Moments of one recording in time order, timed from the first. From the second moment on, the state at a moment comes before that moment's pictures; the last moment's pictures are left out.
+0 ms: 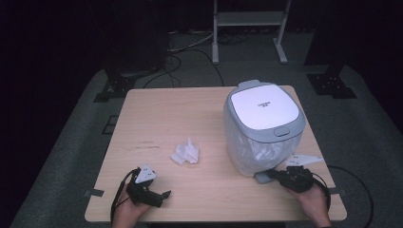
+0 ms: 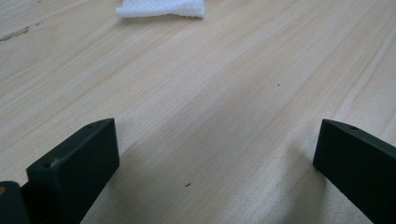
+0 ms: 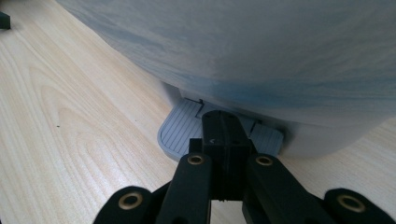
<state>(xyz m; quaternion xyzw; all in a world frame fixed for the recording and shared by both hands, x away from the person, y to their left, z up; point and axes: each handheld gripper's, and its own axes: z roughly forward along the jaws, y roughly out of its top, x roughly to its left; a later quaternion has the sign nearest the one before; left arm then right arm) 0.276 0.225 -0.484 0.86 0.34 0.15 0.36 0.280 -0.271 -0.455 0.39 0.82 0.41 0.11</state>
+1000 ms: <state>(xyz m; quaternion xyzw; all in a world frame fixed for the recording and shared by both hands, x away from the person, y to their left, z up) 0.276 0.225 -0.484 0.86 0.34 0.15 0.36 0.279 -0.268 -0.462 0.39 0.81 0.41 0.12</state>
